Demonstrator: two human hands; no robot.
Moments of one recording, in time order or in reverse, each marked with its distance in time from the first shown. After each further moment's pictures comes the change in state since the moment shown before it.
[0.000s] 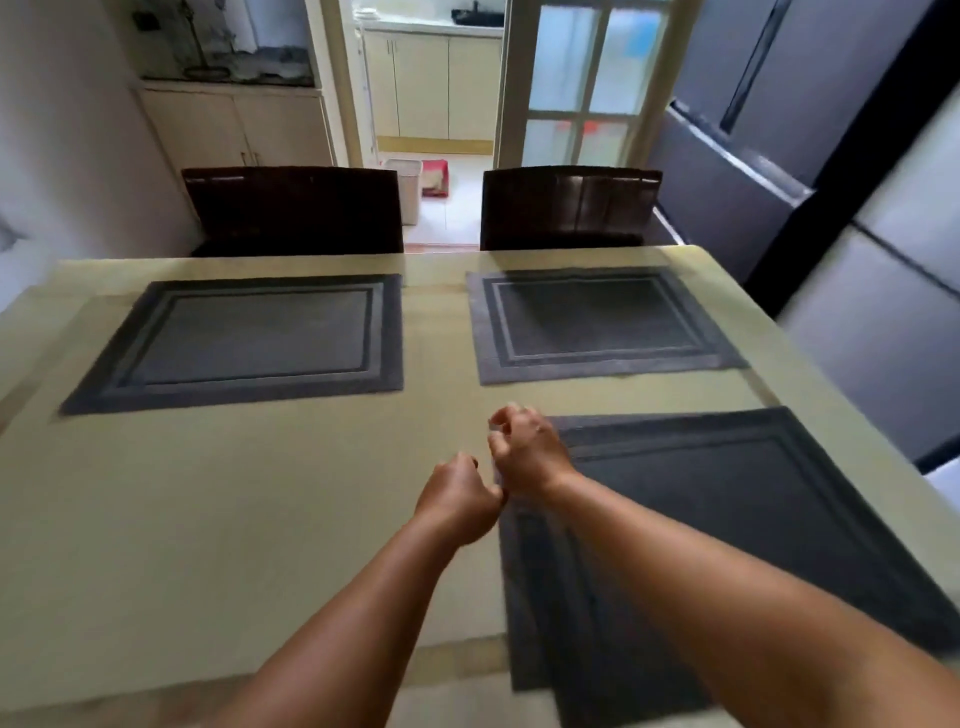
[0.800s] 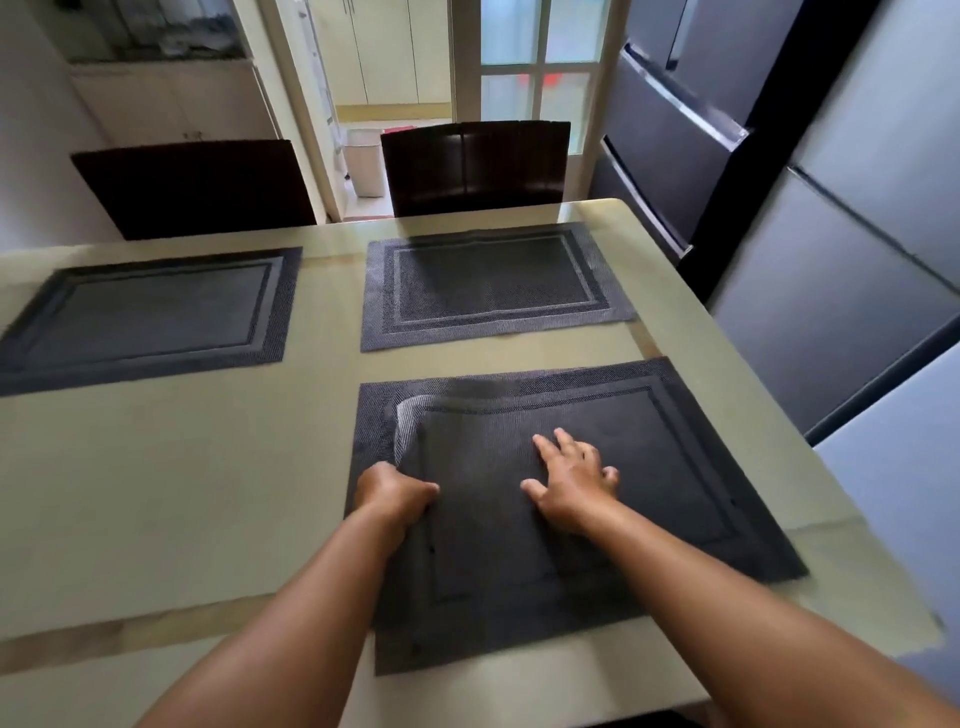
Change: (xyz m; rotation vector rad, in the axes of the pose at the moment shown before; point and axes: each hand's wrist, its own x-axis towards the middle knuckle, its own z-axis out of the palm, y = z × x) left_hand -0.025 0.072 0.116 -0.177 0.188 -0.371; right_hand -0.069 0.218 -0.091 -0.334 -0.236 0.235
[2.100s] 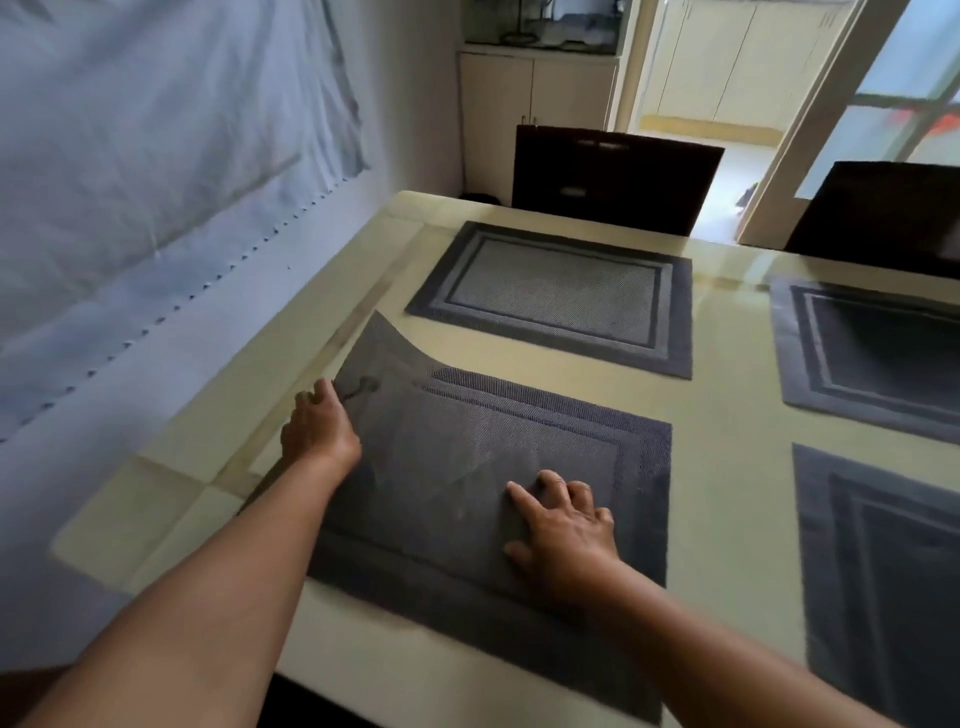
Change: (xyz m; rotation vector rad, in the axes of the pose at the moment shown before) left_hand 0.173 -0.317 -0.389 0.343 0.534 -0.151; right_hand -0.070 -0.423 0.168 -0.307 -0.100 -0.660
